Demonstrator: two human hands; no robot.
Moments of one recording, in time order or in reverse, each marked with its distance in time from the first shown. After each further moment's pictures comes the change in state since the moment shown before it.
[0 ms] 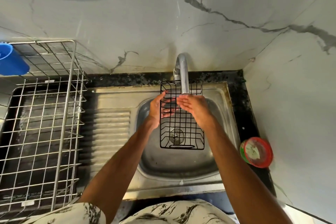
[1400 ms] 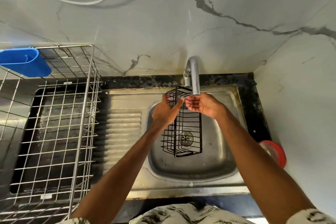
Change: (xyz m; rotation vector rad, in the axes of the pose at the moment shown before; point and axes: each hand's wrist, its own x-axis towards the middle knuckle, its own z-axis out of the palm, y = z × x) left_hand -0.038 0.025 -0.004 0.968 0.267 0.199; right_hand 0.035 -0.016 -0.007 0.028 -0.151 0.259
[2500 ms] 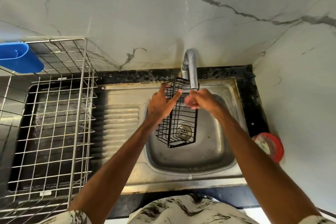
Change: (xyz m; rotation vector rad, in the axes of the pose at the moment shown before) left_hand 0.005 0.002 -0.008 0.011 0.091 0.145; right_hand -0.017 0.014 0.002 -0.547 0.098 -0.234
